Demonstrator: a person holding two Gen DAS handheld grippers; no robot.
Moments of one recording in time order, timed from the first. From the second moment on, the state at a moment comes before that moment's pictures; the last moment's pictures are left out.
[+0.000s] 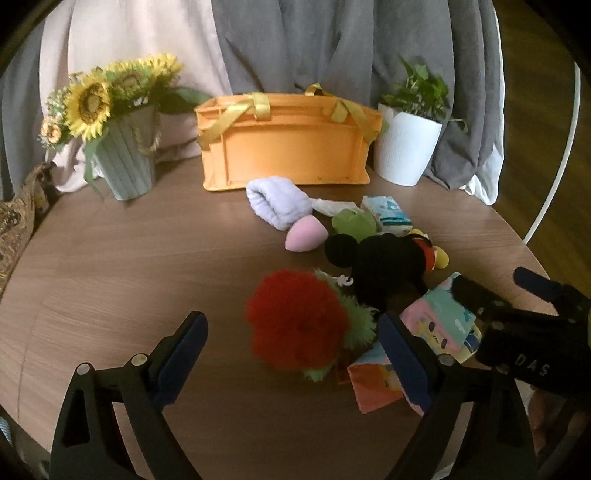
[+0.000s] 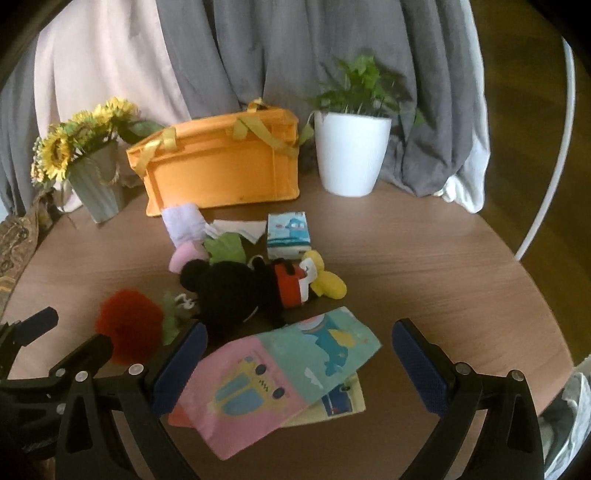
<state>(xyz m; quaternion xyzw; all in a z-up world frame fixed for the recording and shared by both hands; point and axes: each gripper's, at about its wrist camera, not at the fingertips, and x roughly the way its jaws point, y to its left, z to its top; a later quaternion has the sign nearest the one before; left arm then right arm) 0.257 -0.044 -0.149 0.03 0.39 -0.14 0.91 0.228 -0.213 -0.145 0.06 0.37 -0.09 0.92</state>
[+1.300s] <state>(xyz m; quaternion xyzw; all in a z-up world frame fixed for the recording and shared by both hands) 0.296 -0.064 -0.205 0.01 0.43 -0.16 0.89 0.260 -0.210 -0.210 0.04 0.43 -0.04 0.90</state>
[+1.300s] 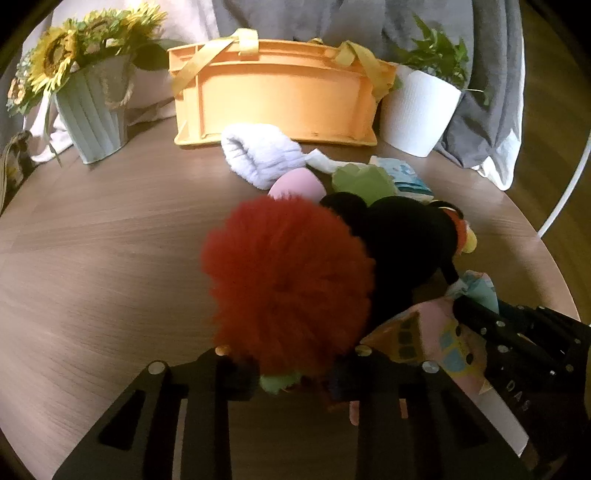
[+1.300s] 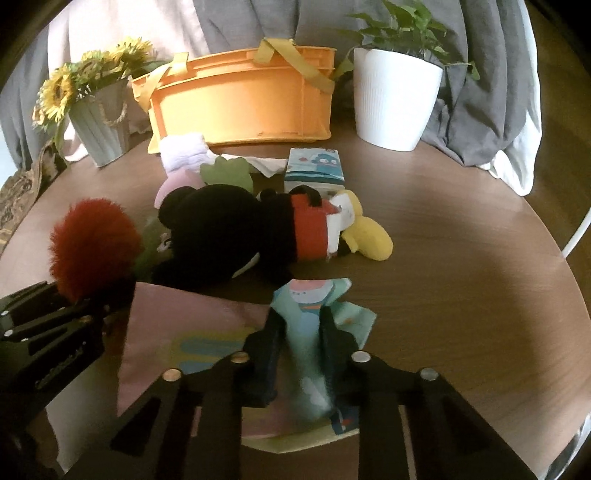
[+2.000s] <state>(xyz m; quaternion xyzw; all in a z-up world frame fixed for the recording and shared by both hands) 0.270 -0.073 -0.124 0.02 0.37 -0.20 0.91 0.225 -0.219 -0.139 0.07 0.40 -0.03 0.91</state>
